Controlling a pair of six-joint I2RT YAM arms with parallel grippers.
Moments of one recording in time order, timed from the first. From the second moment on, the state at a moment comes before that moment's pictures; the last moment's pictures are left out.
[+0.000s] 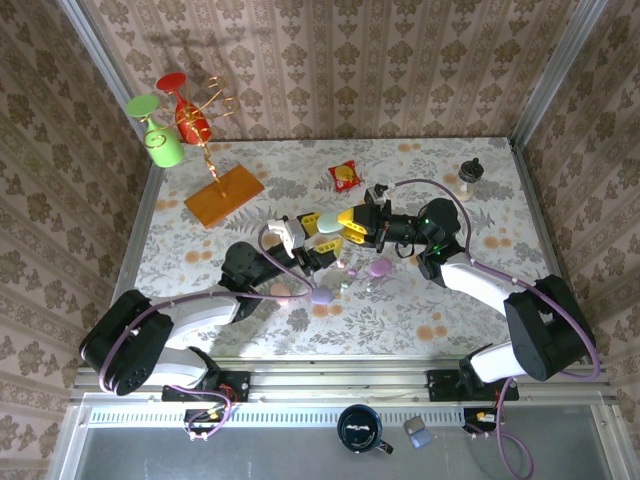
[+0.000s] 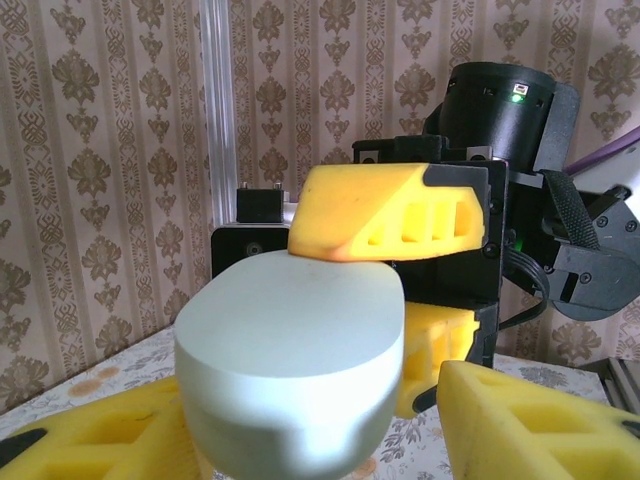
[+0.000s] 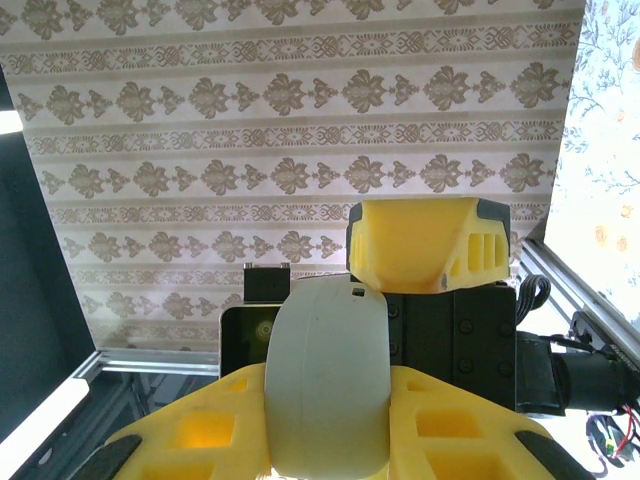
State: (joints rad) left arm -0.74 1.34 0.47 1.17 0.48 -0.12; right arm 0.41 1.42 0.71 0.96 -1.00 1.78
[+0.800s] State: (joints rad) left arm -0.74 1.34 0.47 1.17 0.47 -0.12; right arm 0.42 1.42 0.71 0.95 -1.00 1.75
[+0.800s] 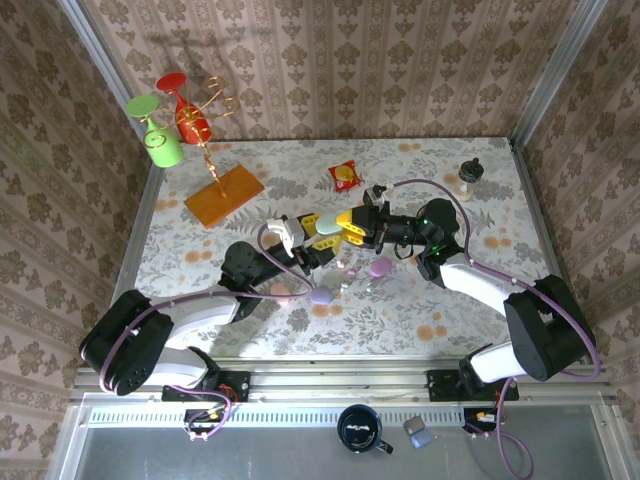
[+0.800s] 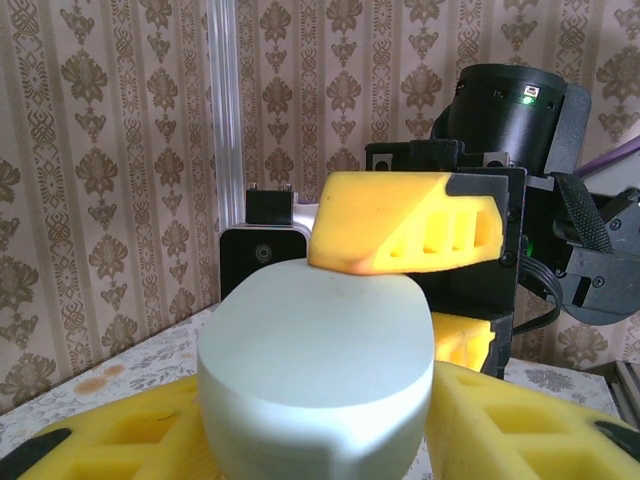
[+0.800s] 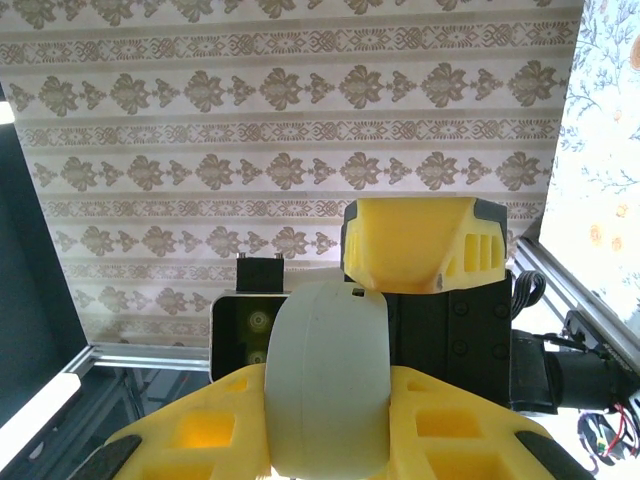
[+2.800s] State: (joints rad) left arm -0.66 1.49 0.50 1.15 0.91 -0.18; right arm 0.50 1.00 0.83 -0.24 -0.62 -0.21
